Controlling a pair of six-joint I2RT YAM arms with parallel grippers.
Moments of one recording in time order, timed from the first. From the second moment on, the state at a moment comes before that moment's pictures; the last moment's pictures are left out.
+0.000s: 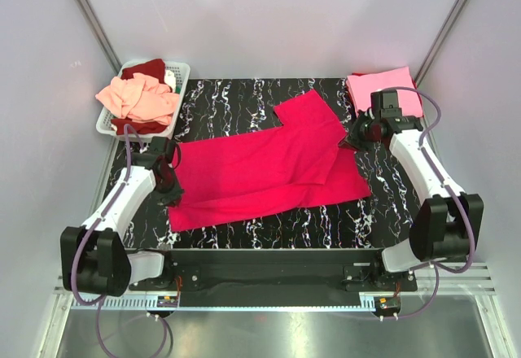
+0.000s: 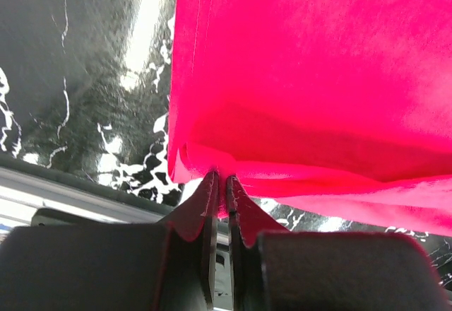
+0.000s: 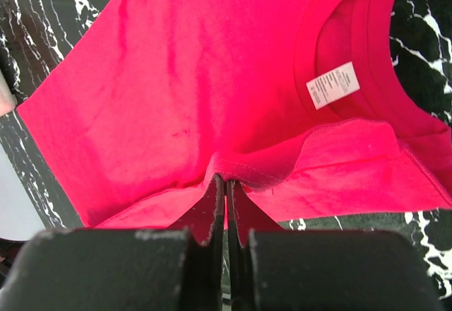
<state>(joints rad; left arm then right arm) -0.11 1.23 0.87 -0.99 -0.12 -0.55 0.10 1.47 1.25 -0.69 -0.22 0.61</state>
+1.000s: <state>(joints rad) -0.03 1.50 1.10 -0.95 -0.12 -0.48 0.10 2.14 1.87 -0.70 -0.29 0.55</state>
